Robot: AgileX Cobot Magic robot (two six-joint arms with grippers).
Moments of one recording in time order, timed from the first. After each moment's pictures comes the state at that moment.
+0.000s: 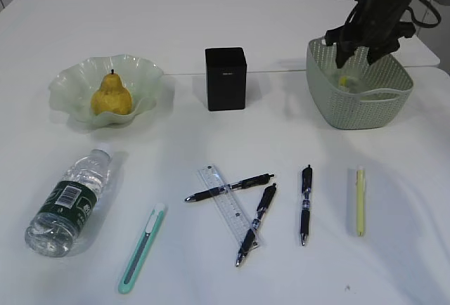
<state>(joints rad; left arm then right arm) 0.01 1.51 -1.53 0.07 1.24 0.00 0.02 2.47 -2.40 -0.06 1.14 0.00</state>
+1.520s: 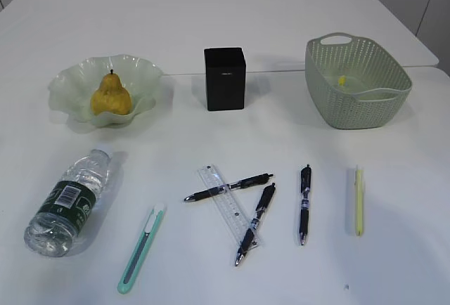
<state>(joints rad) 0.00 1.52 -1.53 -0.10 1.24 0.00 0.01 1.88 -2.10 0.25 1.26 0.08</state>
